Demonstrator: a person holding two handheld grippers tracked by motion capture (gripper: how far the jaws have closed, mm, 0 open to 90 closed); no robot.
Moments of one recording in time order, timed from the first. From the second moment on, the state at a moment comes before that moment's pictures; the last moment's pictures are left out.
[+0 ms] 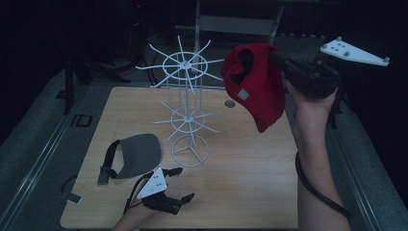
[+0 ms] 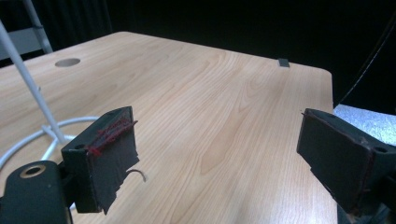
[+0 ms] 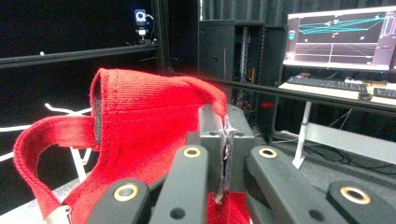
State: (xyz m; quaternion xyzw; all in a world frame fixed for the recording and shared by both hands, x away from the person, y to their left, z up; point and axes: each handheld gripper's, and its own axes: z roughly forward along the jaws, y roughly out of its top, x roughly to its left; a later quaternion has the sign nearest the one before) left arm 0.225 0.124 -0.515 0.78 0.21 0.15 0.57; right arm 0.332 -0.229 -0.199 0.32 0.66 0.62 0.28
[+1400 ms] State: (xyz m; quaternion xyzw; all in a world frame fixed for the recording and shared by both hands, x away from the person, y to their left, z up) left arm 0.223 0.133 -0.528 0.77 0.23 0.14 0.58; right arm 0.346 -0.214 -0.277 0.31 0.72 0.57 0.25
